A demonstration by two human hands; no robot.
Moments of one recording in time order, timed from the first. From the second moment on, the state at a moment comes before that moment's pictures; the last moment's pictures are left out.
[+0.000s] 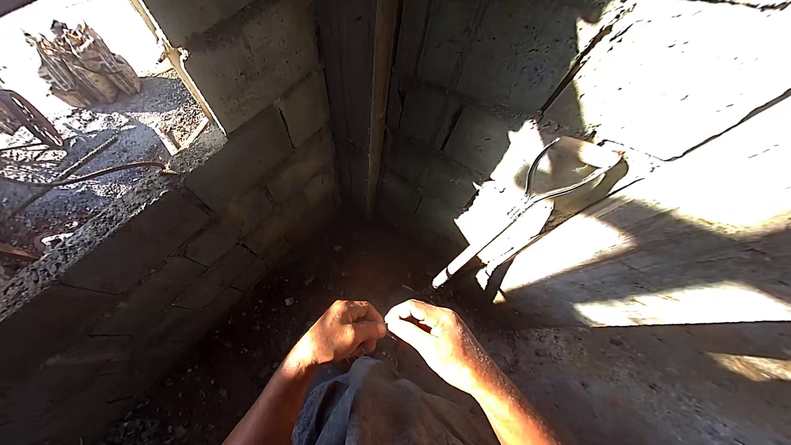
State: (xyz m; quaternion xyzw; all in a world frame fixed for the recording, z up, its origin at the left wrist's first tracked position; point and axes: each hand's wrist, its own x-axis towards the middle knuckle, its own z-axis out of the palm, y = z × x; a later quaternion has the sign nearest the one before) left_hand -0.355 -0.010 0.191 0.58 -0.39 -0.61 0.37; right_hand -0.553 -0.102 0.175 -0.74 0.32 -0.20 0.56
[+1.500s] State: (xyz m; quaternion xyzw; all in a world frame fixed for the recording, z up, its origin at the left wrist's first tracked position) left_hand -0.408 -0.005 0.197 0.59 -0.33 -0.48 0.56; right_hand -0.572 -0.105 0.167 -0.67 0.25 -0.37 0.59
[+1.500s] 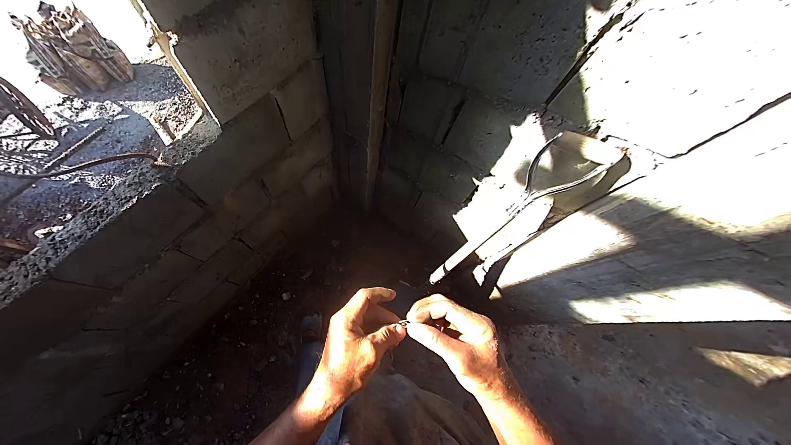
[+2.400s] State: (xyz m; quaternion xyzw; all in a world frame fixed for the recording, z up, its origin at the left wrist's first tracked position) left_hand -0.409 -0.007 0.203 0.61 -0.46 -0.36 0.52; right_hand -0.573 -0.103 0.174 -0.68 0.27 -0.37 0.57
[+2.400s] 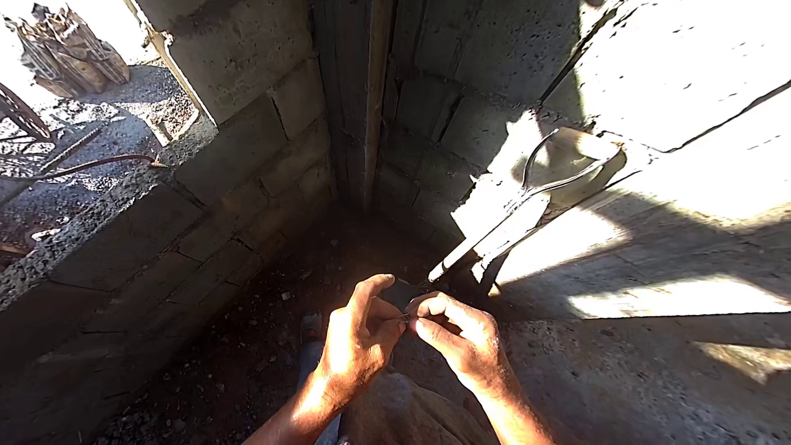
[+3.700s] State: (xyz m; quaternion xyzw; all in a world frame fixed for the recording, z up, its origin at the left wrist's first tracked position) left_hand -0.417 -0.015 0.191 0.59 -0.53 -0.29 0.54; right_hand -0.564 -0.089 0.181 -0.64 0.39 -0.42 0.51
